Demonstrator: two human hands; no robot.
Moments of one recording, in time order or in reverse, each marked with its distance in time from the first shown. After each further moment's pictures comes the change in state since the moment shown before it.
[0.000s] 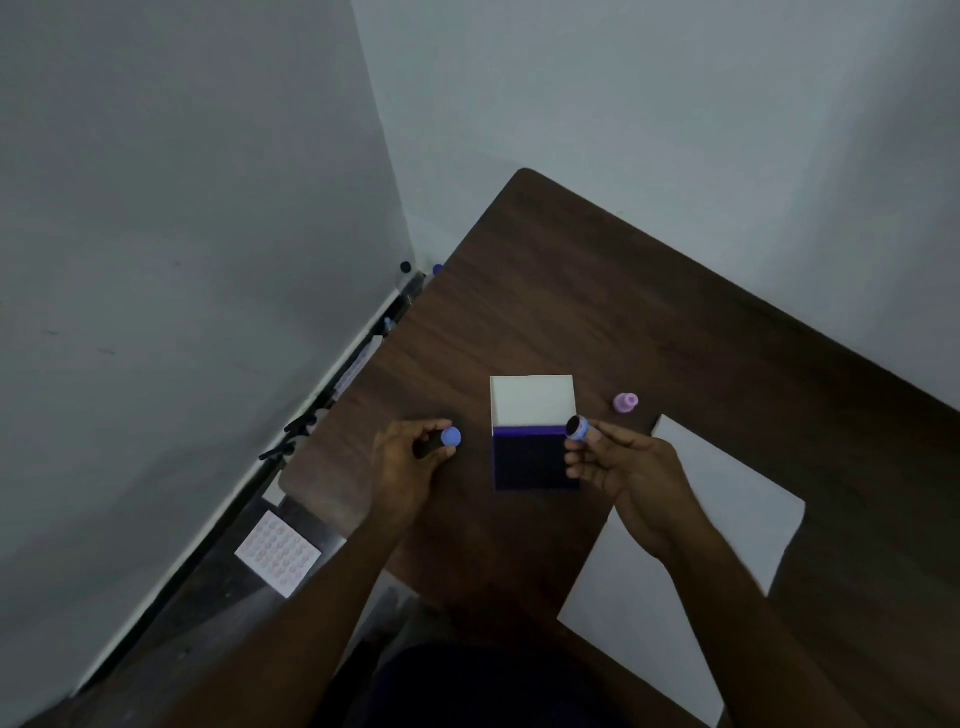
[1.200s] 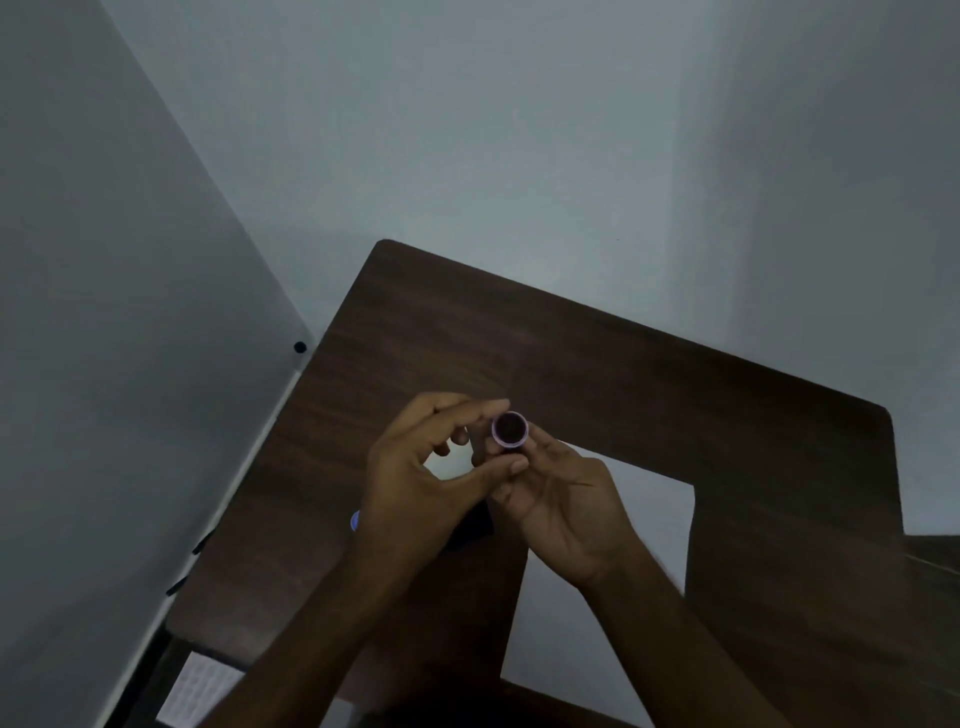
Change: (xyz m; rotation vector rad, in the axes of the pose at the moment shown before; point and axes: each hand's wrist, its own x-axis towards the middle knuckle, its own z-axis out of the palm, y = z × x) left_hand -0.043 0.224 -0.006 -0.156 -0.191 0.689; right_hand -0.045 -0.050 0.007 0.858 -0.332 -0.076
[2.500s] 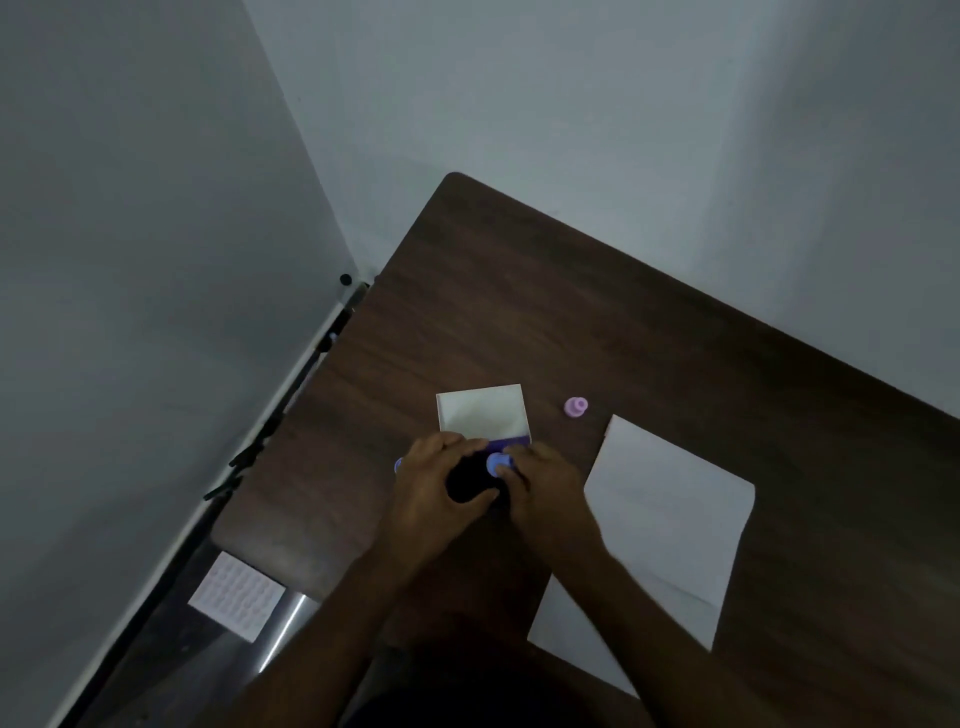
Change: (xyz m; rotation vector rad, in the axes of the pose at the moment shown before) left_hand -0.075 -0.137 0.022 0.323 -0.111 -0.357; right_hand 0.052 0.069 -0.084 -2.033 0.204 -0.010
